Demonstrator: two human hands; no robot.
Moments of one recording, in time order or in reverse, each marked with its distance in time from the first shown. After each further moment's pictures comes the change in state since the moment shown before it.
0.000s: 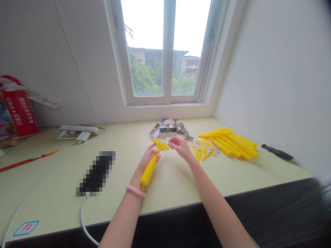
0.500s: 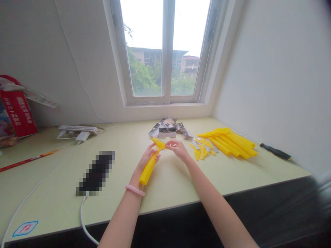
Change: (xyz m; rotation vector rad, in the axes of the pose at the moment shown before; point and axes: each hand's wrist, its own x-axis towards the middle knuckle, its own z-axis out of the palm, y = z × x) left_hand -0.004 0.002 0.005 -0.024 -0.011 -0.013; right_hand 0.001 0.007 0.008 -0.147 -0.007 0.020
